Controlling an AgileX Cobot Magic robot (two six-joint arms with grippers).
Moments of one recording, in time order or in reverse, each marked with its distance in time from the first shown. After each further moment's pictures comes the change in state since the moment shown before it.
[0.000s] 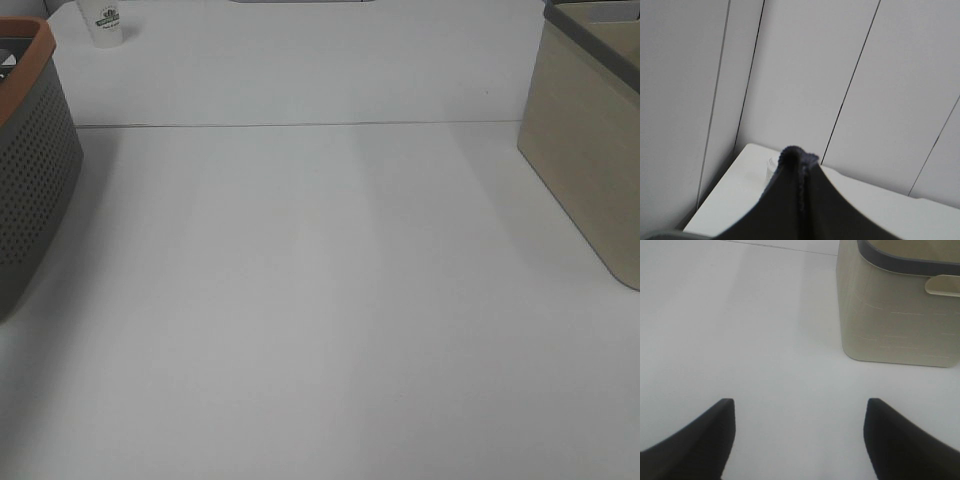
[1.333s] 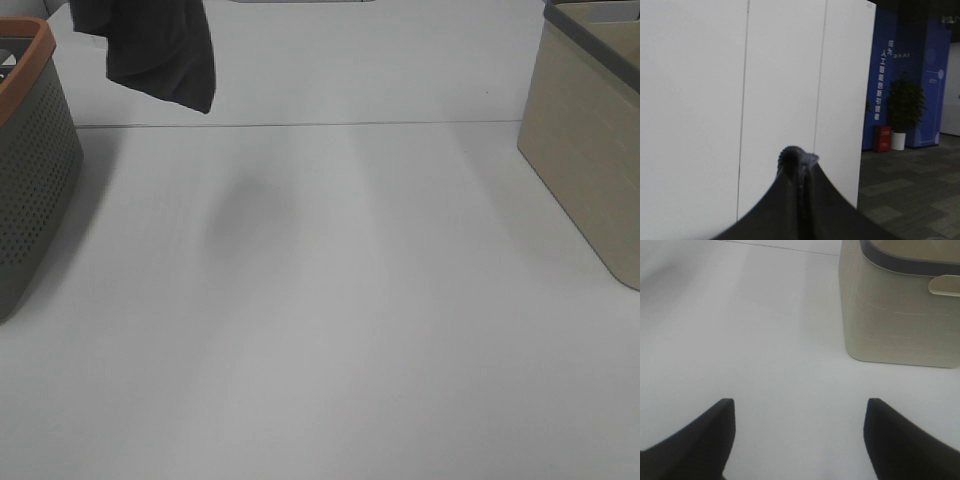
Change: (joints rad) left arm -0.476 0.108 -0.210 0.123 -0.252 0.065; right arm 0.000 0.000 0.000 0.015 0.000 -0.001
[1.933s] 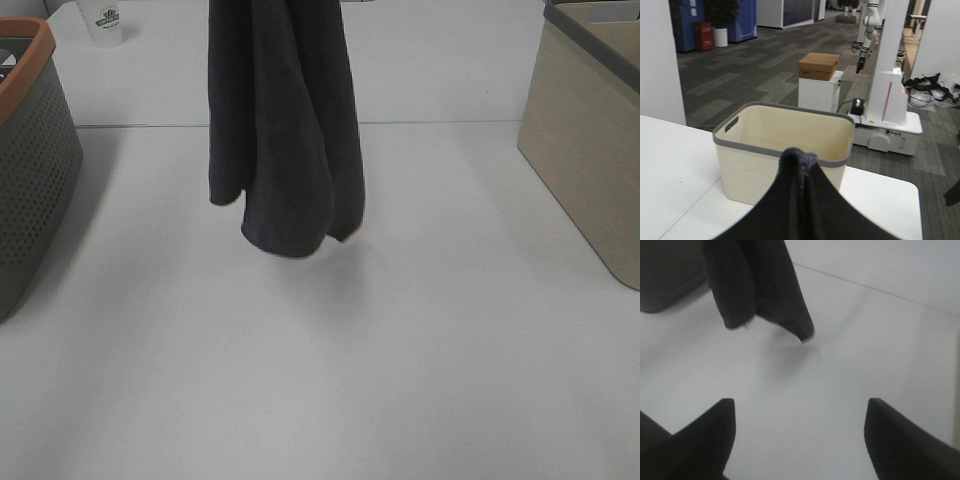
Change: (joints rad) left arm 0.098 0.003 0.123 0.806 -0.798 -0.781; right arm 0.000 0.342 -0.060 0.508 -0.189 -0.504
